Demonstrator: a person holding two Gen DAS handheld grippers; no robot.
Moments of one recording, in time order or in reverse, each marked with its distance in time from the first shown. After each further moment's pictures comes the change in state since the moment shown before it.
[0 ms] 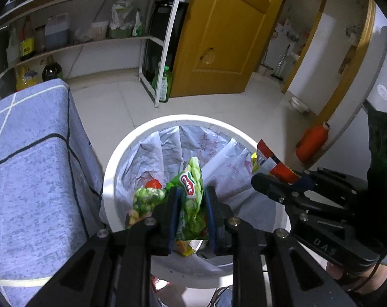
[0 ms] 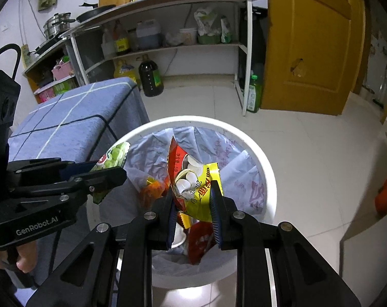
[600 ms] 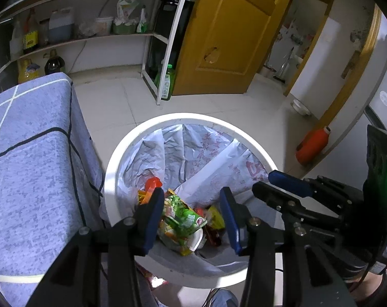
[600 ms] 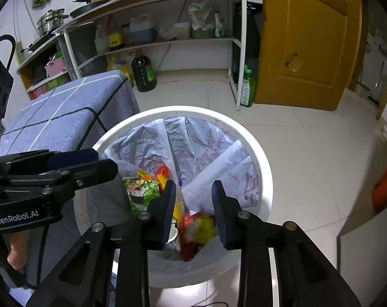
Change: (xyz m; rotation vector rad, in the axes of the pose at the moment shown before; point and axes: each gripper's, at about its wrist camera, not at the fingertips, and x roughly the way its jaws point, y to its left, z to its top) left arm -0.005 0.004 -0.001 -0.029 0.000 -0.006; right arm -0.003 -0.002 -0.007 0.017 -0.007 -0.034
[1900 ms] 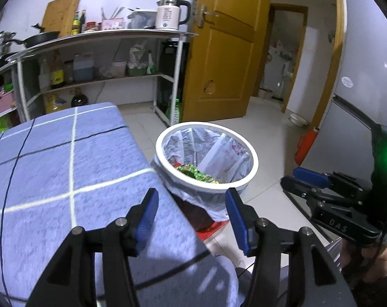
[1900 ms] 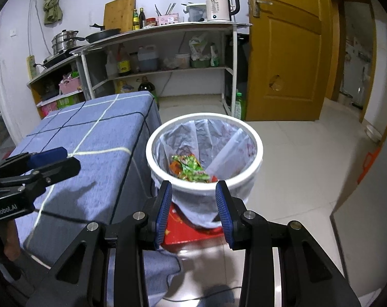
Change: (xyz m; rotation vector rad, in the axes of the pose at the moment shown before) left arm -0.165 -0.007 -0.113 0.090 -0.217 0.088; right arm -0.150 0.075 -0.101 0.020 -0.167 -0.061
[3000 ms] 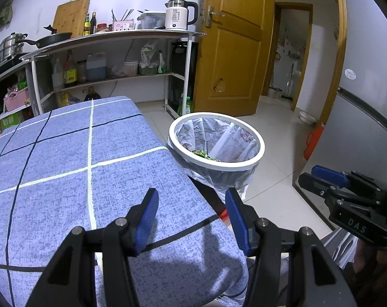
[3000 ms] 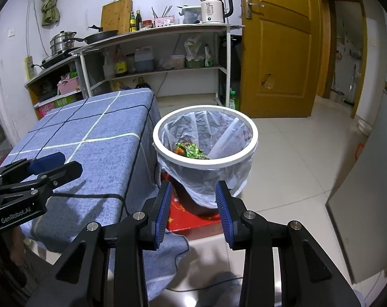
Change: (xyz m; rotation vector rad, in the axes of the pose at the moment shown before) left arm -0.020 -0.006 -0.036 0.013 -0.010 0.067; right arm -0.031 0.009 -0.031 0.028 -0.004 -0.021
